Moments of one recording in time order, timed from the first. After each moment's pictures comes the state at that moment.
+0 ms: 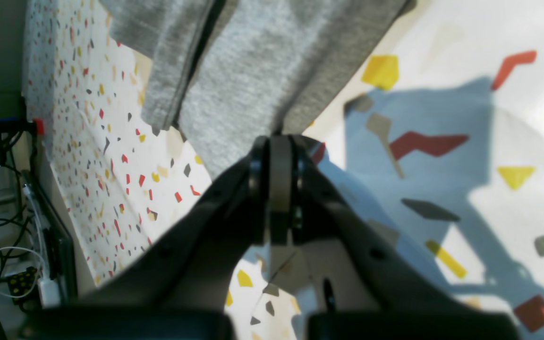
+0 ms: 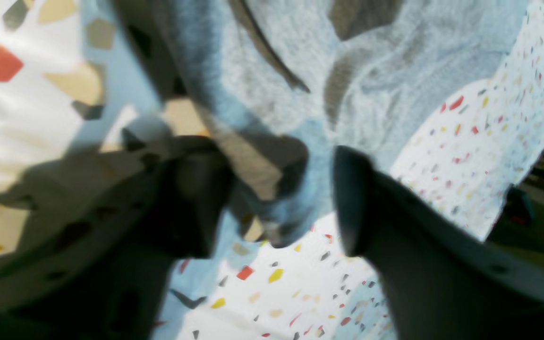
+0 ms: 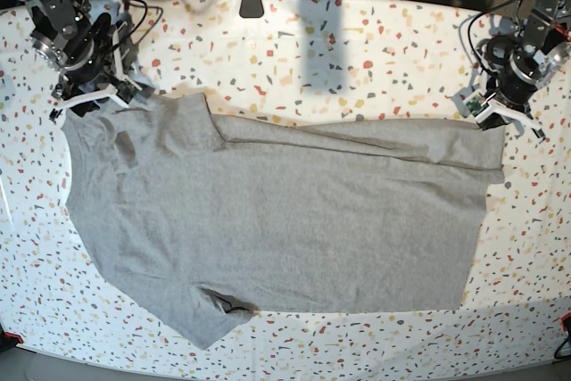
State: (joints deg) left arm 13.5 -34.2 9.5 82.2 24.8 -23.3 8.3; right arm -23.8 41.9 -6.4 101.1 -14.2 19.4 -37.8
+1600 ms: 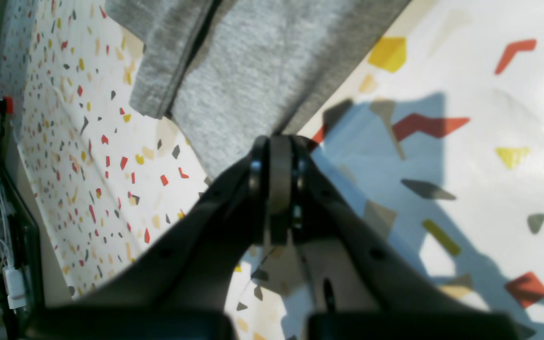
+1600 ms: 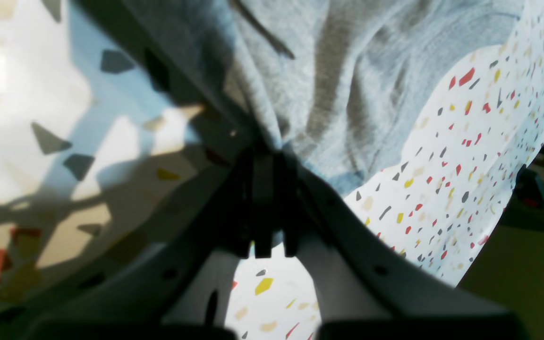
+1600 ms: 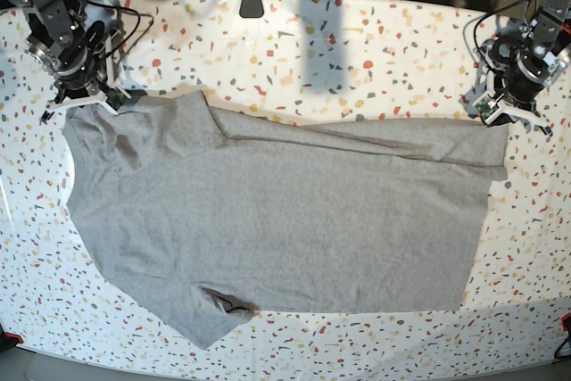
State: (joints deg) left arm 14.4 -36.6 9.5 82.3 17.7 -23.5 9.4; right arm -21.6 42.0 -6.4 94.8 -14.1 16.7 -34.6
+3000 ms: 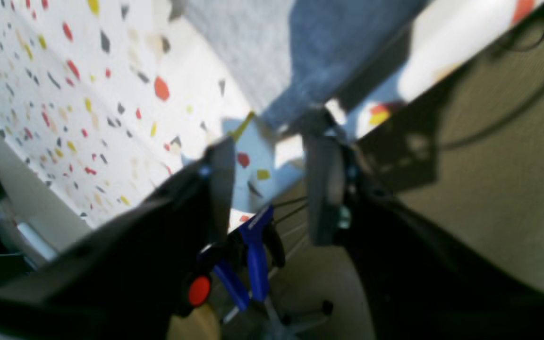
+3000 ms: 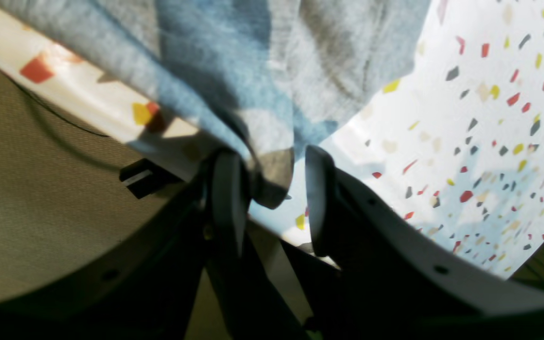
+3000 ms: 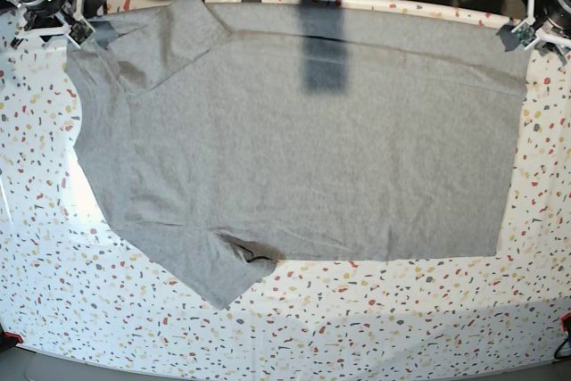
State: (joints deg) left arm 42.1 -40.2 -9.7 100.6 13.4 -25.7 25.3; right arm -50.5 43.2 13.2 107.4 -0.5 18.8 -34.7
